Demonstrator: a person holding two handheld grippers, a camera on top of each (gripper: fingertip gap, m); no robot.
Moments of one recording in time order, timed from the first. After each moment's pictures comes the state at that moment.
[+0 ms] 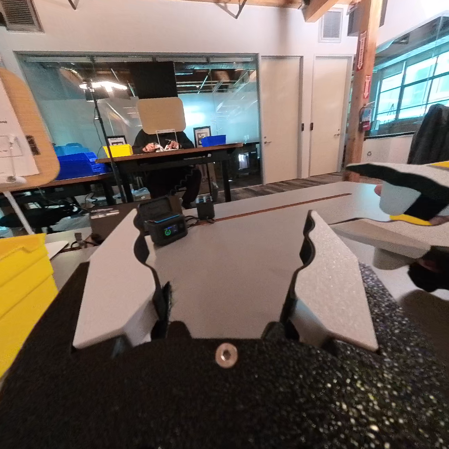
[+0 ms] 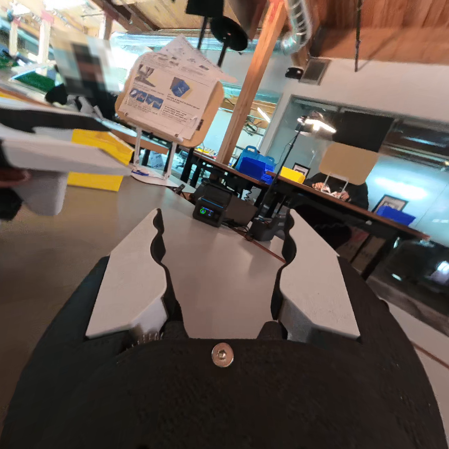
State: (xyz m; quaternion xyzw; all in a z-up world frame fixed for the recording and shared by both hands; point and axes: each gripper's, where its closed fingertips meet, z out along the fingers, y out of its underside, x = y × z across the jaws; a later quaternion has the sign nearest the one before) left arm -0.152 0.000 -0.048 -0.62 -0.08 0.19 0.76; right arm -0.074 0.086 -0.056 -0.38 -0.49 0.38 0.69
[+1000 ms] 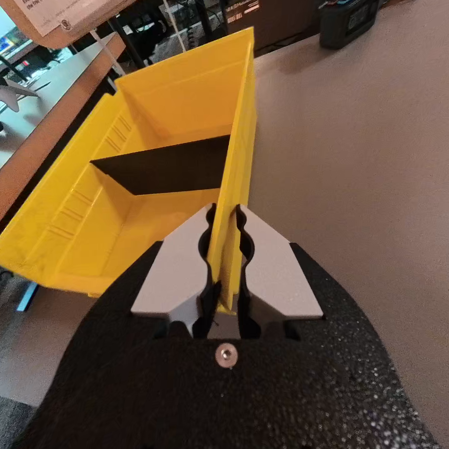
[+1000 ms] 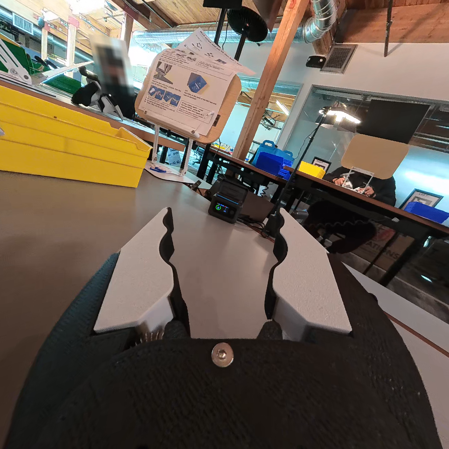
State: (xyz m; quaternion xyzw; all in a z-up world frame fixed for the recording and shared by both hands) left arm -0.280 -0.214 -0.115 -0.82 -0.23 0.32 0.42; right arm -0.073 0.076 -0.064 -0.38 -0.51 0.41 0.66
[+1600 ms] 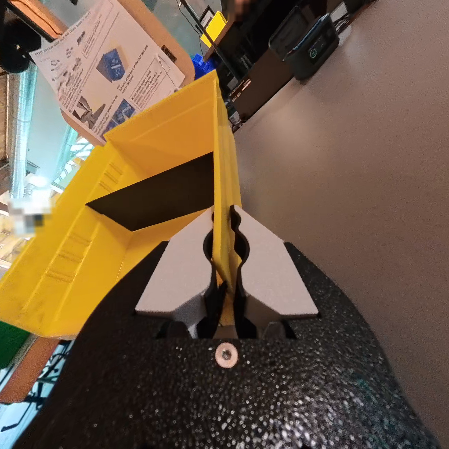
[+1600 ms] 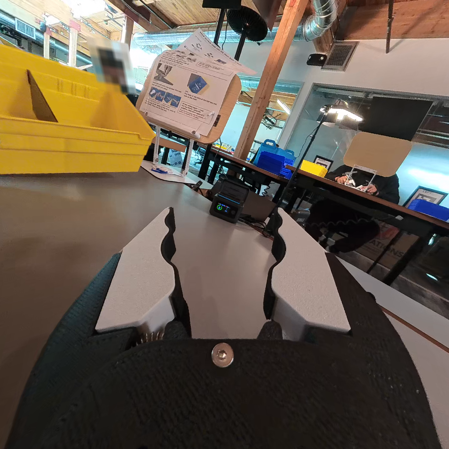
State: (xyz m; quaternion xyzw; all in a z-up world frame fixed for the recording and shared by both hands) left arm -0.234 -0.187 -0.109 -0.74 -0.06 0.51 0.43; right arm -0.074 0.073 -0.062 -0.38 -0.51 0.41 0.65
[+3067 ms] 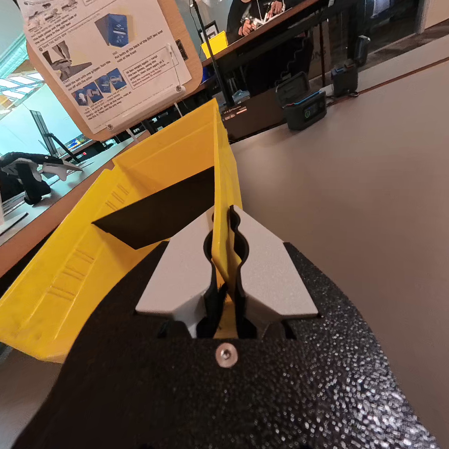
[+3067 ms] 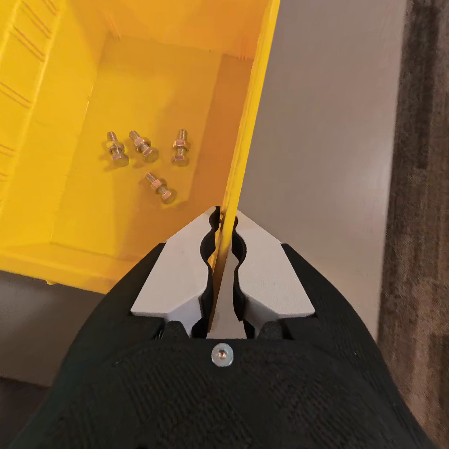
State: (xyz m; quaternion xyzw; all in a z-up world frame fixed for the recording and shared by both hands) left arm -0.240 -0.188 -0.090 -0.73 -0.17 0.39 0.53; right arm 0.254 0.268 -0.114 -0.86 -0.38 0.15 0.30
